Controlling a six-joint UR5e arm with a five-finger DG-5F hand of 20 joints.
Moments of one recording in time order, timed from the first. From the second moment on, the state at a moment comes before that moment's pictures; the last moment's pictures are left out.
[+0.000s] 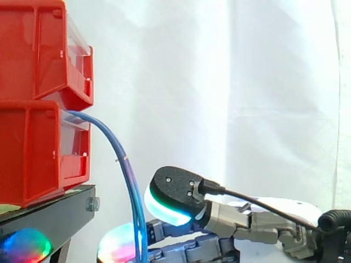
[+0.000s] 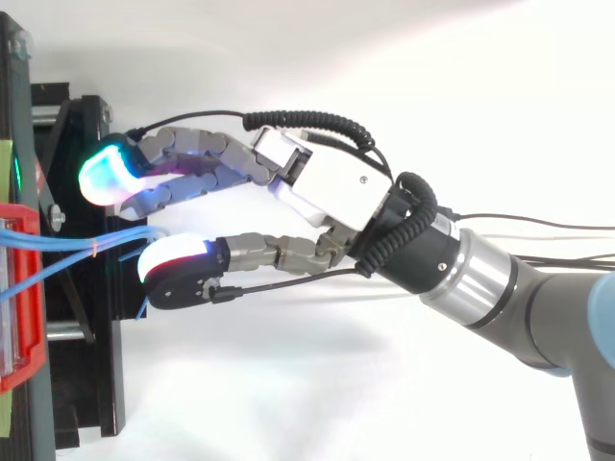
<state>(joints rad) 0.26 -2.51 -1.18 -2.40 -0.83 -0.32</state>
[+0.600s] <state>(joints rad) 0.26 -2.52 -1.16 -2.41 -0.86 -0.30</state>
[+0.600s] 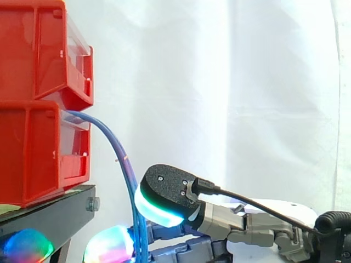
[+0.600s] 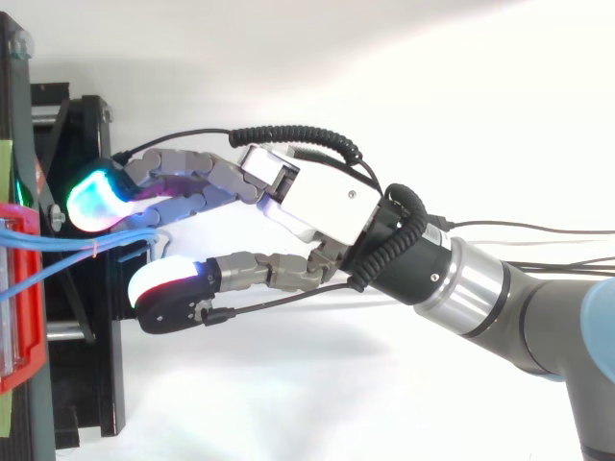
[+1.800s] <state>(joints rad) 0.25 -2.50 -1.12 -2.54 -0.97 -0.12</state>
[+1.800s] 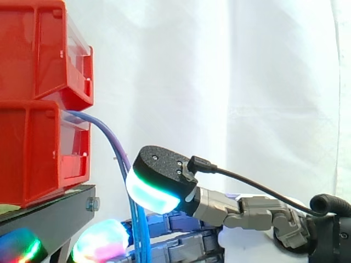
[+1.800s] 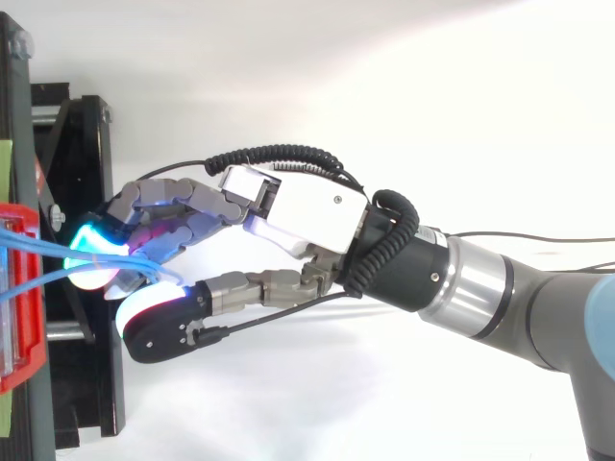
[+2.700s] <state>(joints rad) 0.23 -2.43 -1.12 -2.69 -1.04 -0.10</state>
